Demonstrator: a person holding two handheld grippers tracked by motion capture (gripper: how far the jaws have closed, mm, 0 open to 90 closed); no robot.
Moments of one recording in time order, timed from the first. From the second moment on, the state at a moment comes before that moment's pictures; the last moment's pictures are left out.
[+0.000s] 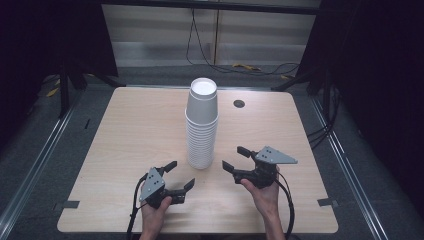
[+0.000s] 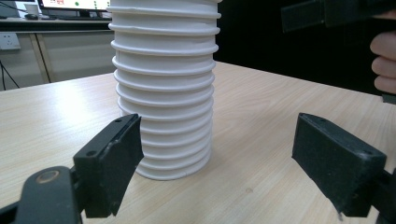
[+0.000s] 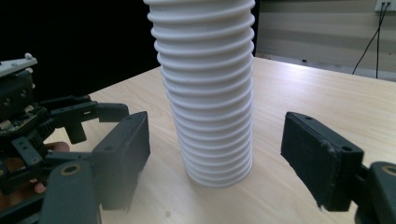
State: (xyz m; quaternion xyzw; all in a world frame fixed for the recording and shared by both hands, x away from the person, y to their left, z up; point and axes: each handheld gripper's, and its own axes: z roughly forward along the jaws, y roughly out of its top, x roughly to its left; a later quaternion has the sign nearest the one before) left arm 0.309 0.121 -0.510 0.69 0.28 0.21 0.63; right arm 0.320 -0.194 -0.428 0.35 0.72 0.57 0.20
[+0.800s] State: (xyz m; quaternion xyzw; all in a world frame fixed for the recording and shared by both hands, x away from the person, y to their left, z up) left arm 0.309 0.121 -0.510 0.69 0.27 0.21 0.63; right arm 0.342 -0.185 -0.378 0.33 0.72 0.57 0.21
